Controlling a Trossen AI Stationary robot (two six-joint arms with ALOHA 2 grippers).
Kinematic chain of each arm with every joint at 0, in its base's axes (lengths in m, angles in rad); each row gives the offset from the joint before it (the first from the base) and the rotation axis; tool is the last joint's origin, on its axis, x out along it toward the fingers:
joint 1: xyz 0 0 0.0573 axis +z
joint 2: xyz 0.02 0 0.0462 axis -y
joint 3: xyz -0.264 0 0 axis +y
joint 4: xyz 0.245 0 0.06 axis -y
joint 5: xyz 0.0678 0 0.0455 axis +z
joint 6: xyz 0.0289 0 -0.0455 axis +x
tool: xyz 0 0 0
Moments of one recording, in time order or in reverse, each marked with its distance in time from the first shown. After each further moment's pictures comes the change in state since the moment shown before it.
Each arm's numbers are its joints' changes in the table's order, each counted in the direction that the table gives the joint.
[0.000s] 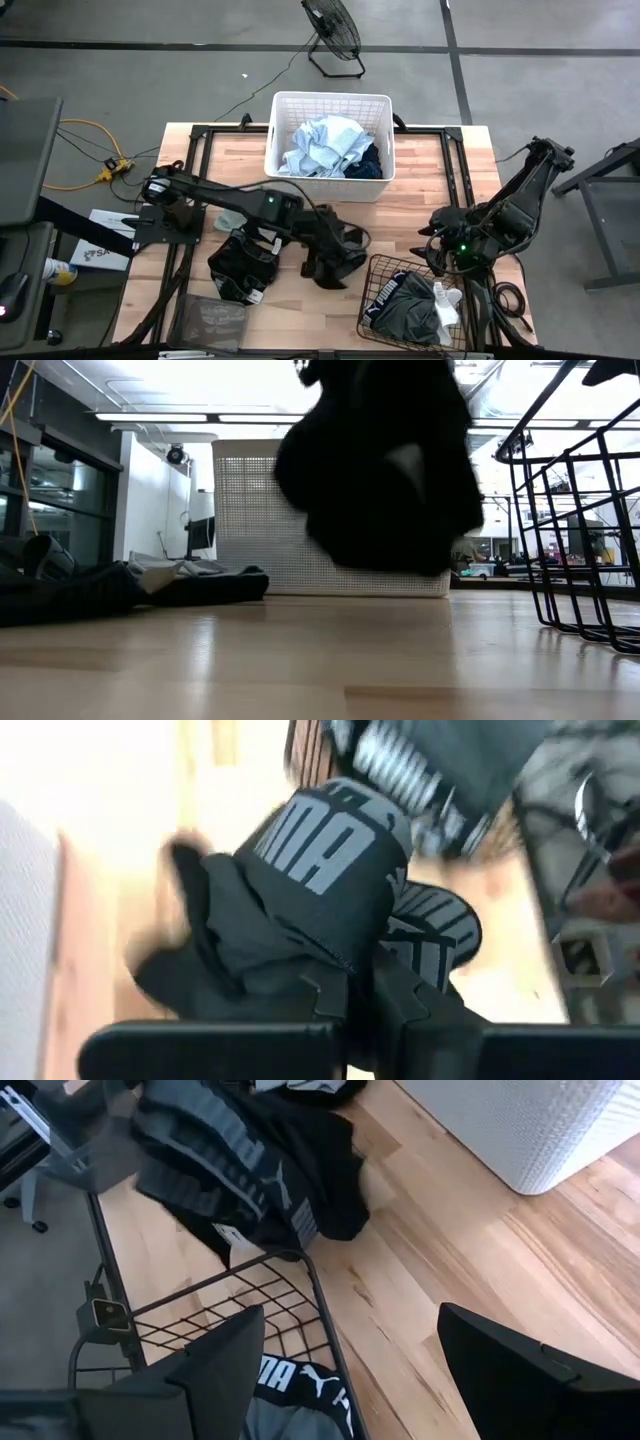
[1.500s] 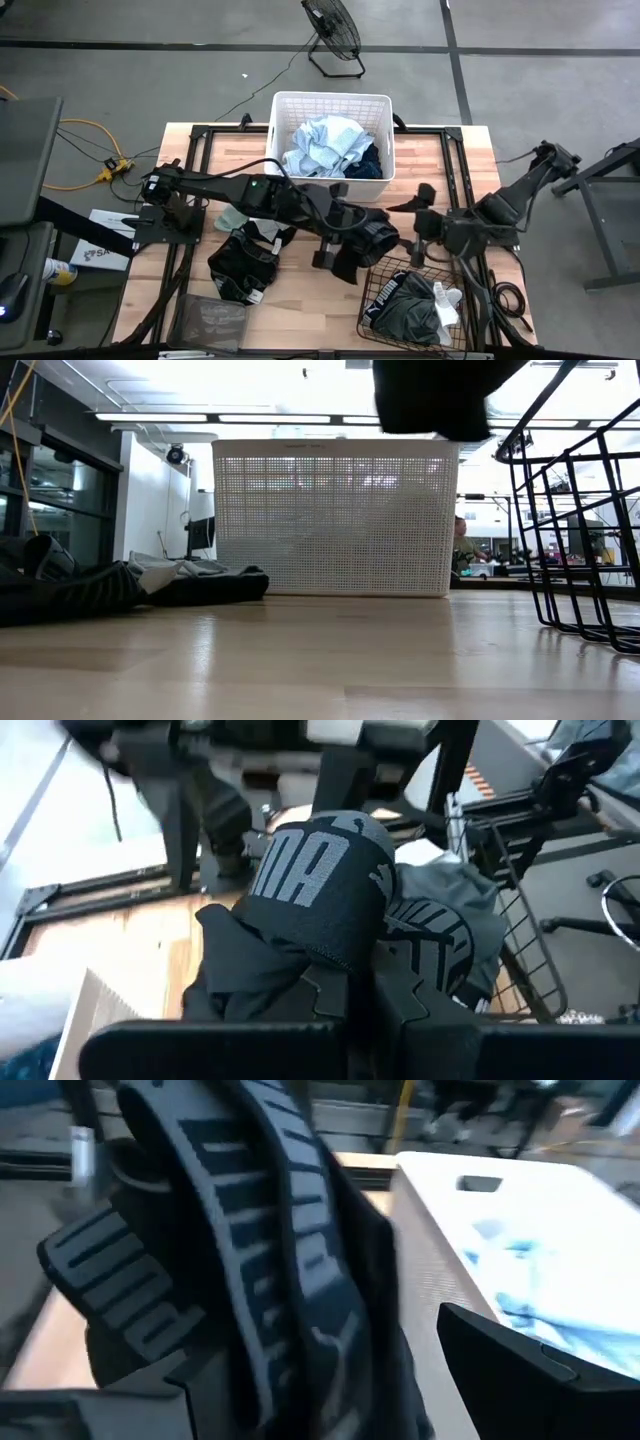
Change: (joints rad) left arm 0.000 0.001 -0.287 0.108 0.099 0.199; right arm -0.186 -0.018 0.000 0.538 -0.182 -1.052
